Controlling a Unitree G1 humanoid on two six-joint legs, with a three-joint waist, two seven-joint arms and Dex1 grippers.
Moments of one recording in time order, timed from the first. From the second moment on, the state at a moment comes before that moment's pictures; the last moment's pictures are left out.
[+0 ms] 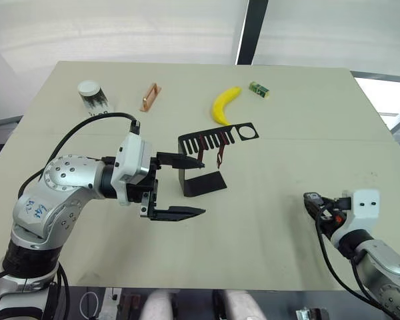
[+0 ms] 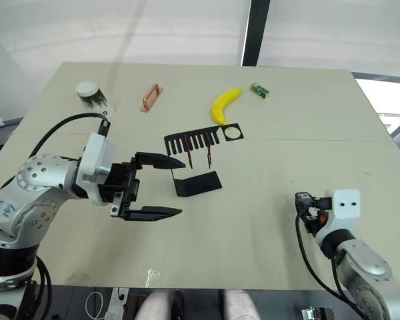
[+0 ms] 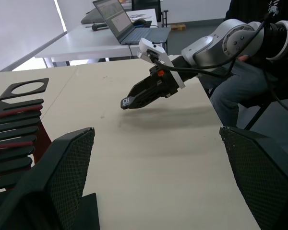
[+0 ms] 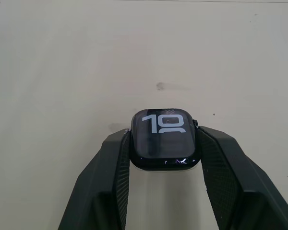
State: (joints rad) left arm -0.49 0.75 0.02 -0.48 -0.71 0.54 -1.05; right arm 0.23 -0.55 -0.31 -0.52 0.62 0.59 0.08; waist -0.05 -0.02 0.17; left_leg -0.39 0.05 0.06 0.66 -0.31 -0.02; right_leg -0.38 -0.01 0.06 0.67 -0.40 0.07
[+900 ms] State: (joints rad) left arm -0.48 0.75 0.02 -0.47 -0.69 0.53 -1.06; right arm 0.26 -0.51 -0.32 -0.43 0.49 0.53 0.24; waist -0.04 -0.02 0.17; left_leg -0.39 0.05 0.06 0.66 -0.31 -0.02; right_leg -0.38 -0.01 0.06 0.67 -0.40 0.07
